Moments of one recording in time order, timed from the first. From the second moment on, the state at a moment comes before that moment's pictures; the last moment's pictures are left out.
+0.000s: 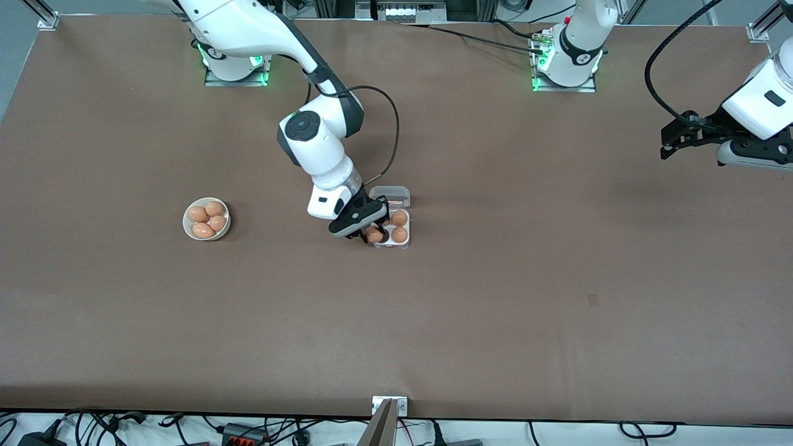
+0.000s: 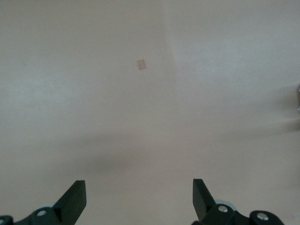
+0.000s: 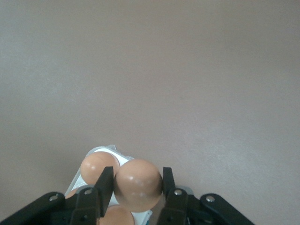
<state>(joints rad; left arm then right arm) 0.00 -0.04 -0.04 -1.67 0.02 1.64 0.09 0.63 0.61 0.04 -1.82 0.04 2.88 0.18</state>
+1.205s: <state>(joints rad) 0.00 -0.04 -0.04 -1.67 0.02 1.64 0.09 0.76 0.69 -0.06 -1.81 0.04 2.96 0.20</state>
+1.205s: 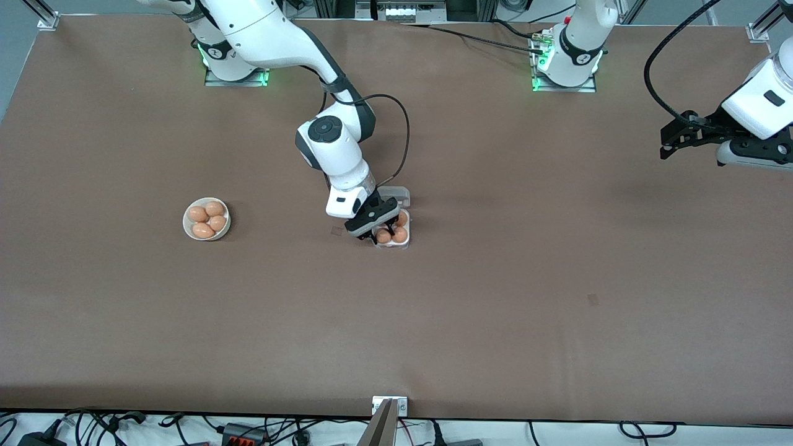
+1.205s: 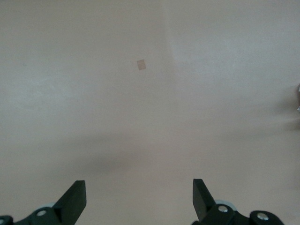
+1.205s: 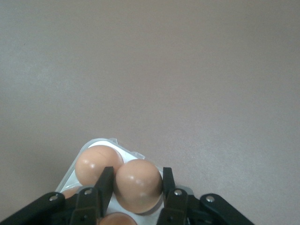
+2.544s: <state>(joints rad) 0.00 -0.04 -0.04 -1.67 0.02 1.63 0.09 0.64 0.46 -0.08 -1.77 0.04 2.59 0.20</state>
